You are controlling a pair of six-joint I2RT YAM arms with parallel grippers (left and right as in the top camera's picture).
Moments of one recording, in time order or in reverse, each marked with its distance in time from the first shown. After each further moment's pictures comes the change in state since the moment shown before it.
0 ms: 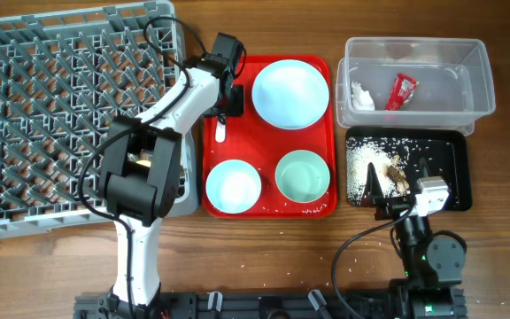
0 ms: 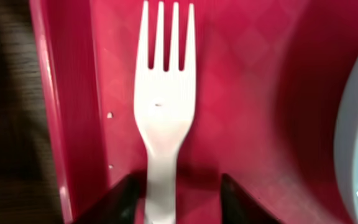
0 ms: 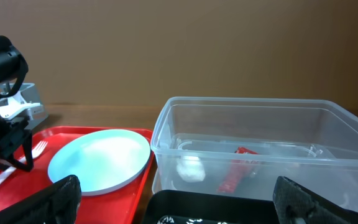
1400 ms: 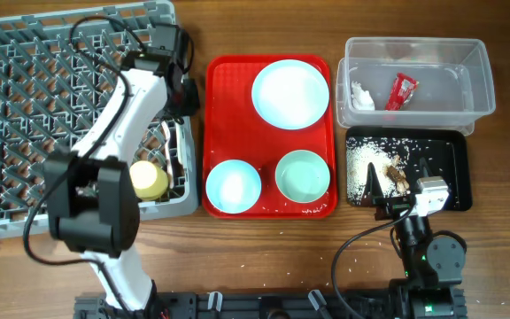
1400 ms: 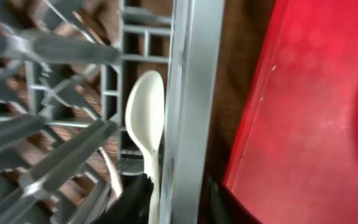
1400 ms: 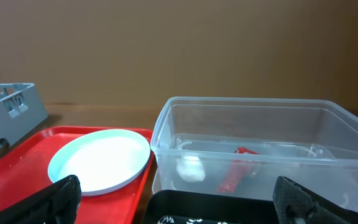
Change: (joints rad) left arm 0.170 -0.269 -0.129 -0.151 -0.037 -0.030; right arm 0.000 0.000 0.000 0.000 0.000 0.000
